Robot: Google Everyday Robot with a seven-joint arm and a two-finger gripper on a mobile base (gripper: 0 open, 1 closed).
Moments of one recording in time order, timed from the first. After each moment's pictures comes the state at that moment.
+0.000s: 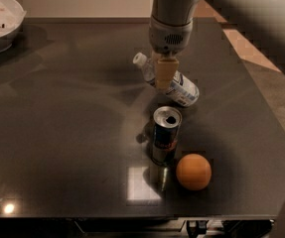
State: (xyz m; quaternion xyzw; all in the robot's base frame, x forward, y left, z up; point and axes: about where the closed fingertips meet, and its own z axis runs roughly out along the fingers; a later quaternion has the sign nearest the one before) arm 0.571 -0.052 0.909 -0.74 0.67 0.00 0.07
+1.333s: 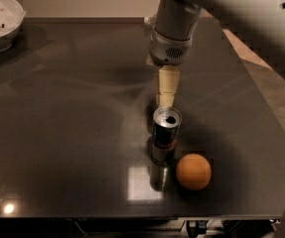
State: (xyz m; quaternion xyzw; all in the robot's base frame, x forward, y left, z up) arm 0.556 -0.042 0.880 -0.74 0.66 0.06 0.07
